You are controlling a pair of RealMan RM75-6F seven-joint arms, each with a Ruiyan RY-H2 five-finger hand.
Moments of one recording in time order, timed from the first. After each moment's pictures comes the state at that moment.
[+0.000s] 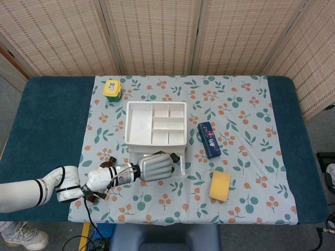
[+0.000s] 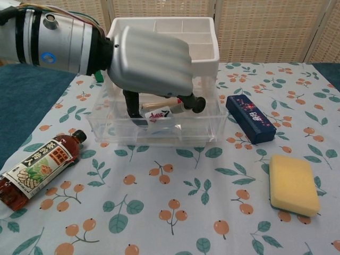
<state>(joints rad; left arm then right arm) -1.26 -1.25 -0.06 -1.60 1.78 0.66 0.44 -0.04 -1.04 0.14 -1.56 -1.45 1.65 0.03</state>
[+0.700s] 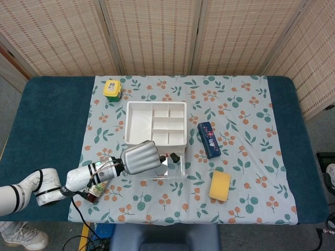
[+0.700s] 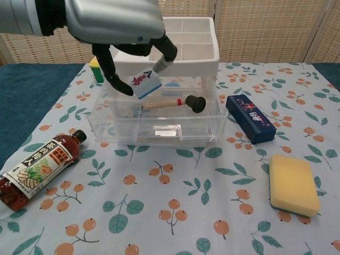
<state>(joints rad) -1.14 -1.11 -0.06 -1.67 1.77 0.87 0.39 -0.05 -1.04 0.14 -1.56 -1.47 1.67 0.04</state>
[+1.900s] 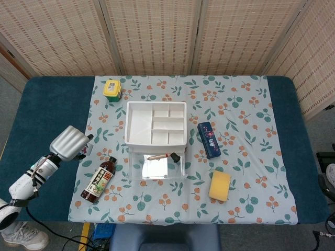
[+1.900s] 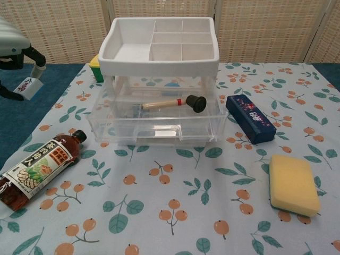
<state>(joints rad) -0.77 -1.06 -0.01 -1.51 1.47 0.94 0.36 -0.05 -1.03 0.12 -1.59 -1.54 1.71 0.03</state>
